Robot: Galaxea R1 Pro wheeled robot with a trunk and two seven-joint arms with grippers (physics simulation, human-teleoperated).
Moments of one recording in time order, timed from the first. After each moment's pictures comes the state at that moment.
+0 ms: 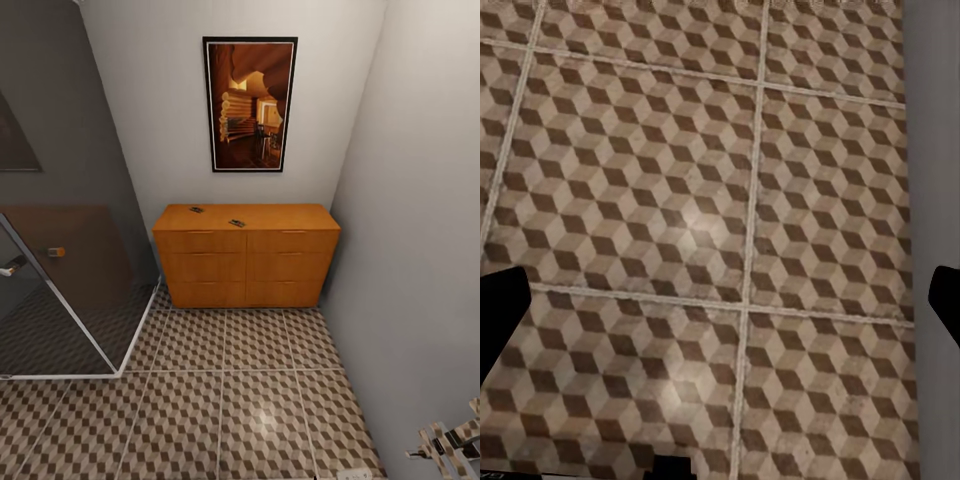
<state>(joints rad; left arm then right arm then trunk) -0.36 0.00 -0.28 0.07 0.39 -0.65 0.15 -0.36 -0.02 0.09 -0.02 0.08 -0.56 -0.10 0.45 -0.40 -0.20</state>
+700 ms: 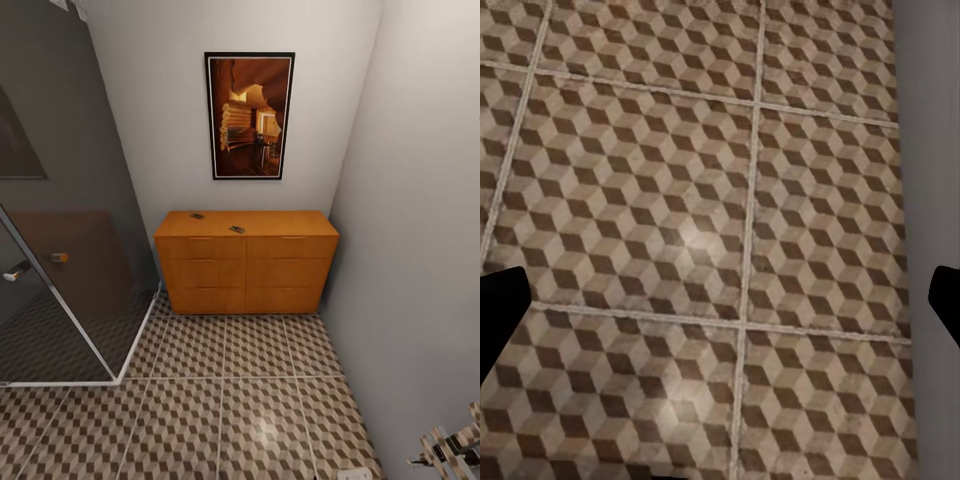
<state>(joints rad) -0.36 0.00 -0.28 0.07 0.39 -0.65 0.15 -0.36 -0.02 0.09 -0.02 0.08 -0.56 -0.10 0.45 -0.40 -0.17</state>
